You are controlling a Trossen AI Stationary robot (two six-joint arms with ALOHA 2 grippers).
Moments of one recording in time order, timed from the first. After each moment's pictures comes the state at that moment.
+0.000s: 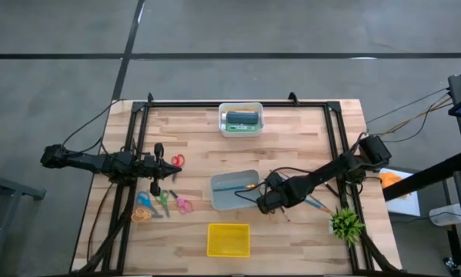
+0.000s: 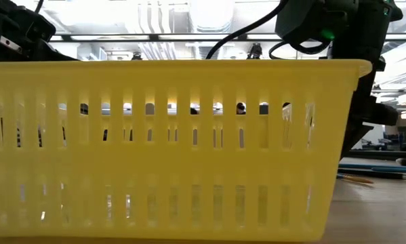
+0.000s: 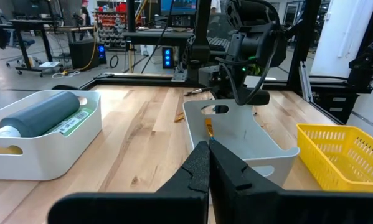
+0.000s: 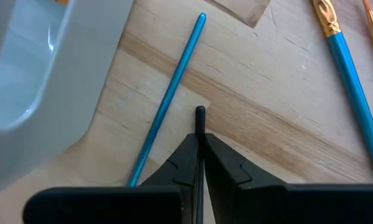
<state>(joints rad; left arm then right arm) -0.17 0.13 0.01 0.03 -0.19 -0.03 0.36 1.79 0.99 -0.68 0.24 1.43</state>
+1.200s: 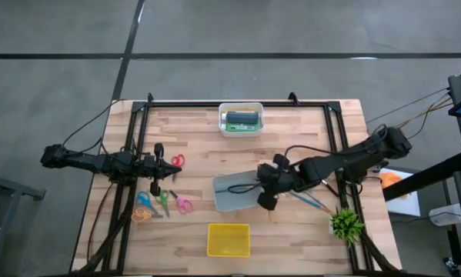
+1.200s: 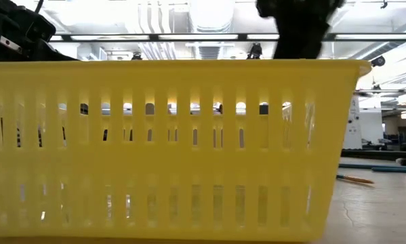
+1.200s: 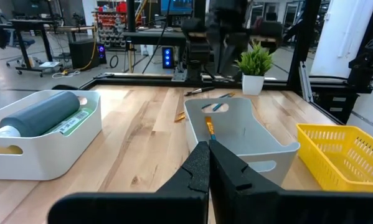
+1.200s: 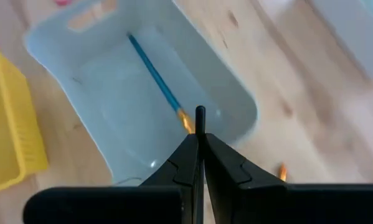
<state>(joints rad) -0.17 0.14 0.01 0.03 -0.19 -0.03 0.30 1.54 1.16 -0.68 0.37 0.63</state>
